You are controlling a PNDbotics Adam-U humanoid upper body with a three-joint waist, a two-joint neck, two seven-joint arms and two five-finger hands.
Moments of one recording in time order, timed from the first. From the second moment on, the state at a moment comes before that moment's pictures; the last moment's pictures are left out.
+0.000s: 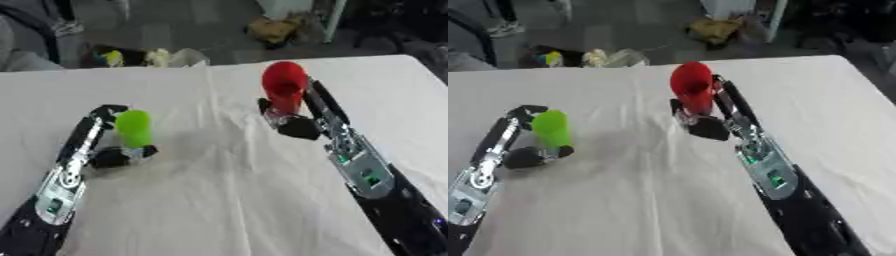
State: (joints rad) left arm -0.69 0.24 -0.05 -0.99 -0.61 -0.22 0.06; right arm -0.65 -0.27 0.24 -1.33 0.29 -0.21 -0.04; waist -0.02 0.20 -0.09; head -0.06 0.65
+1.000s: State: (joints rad) left arm -0.74 0.22 -0.04 -0.92 -0.60 -0.24 0.09; right arm -0.65 -0.27 0.24 -1.33 0.28 -0.21 -0.03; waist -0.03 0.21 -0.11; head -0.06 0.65
